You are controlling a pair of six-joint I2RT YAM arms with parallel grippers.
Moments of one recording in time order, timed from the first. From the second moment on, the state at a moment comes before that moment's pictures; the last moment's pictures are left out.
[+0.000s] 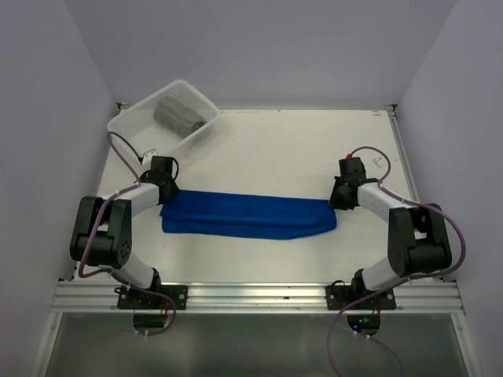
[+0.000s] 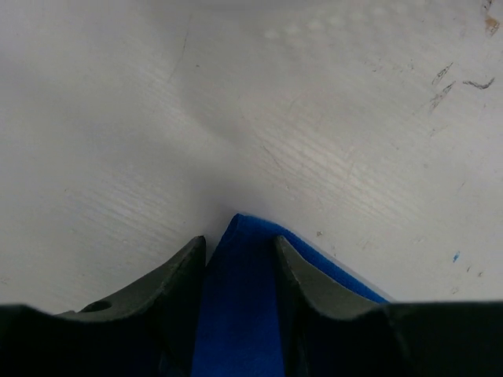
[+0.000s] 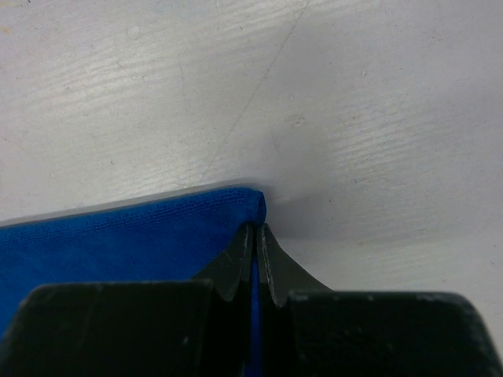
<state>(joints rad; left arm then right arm) -0.09 1.58 0.74 -0.11 -0.35 -0.56 0.12 1.53 0.78 -0.35 0.09 0.43</state>
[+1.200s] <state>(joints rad) -0.09 1.30 0.75 -0.17 -0.37 -0.60 0.13 1.19 0.78 -0.37 0.14 0.43</state>
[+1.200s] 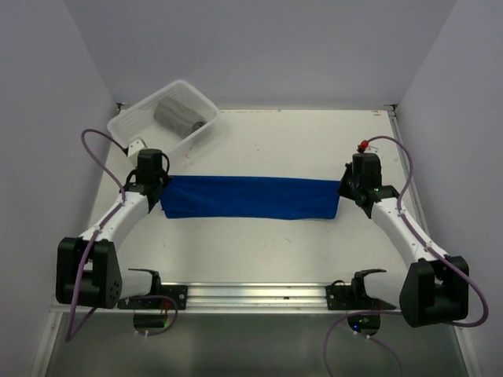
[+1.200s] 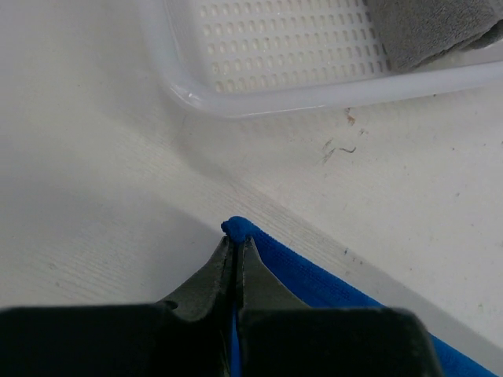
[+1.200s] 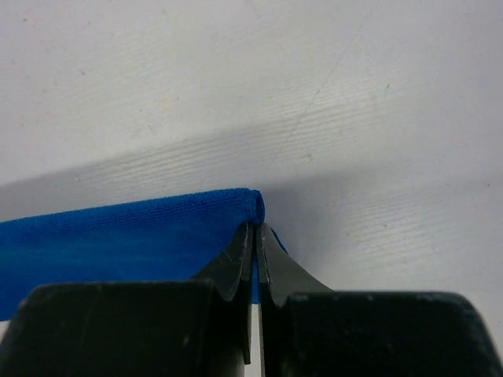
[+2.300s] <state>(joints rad) -0.09 0.86 0.64 -0.33 -0.37 -0.64 0.13 0.72 0.70 -0.59 0.09 0.48</state>
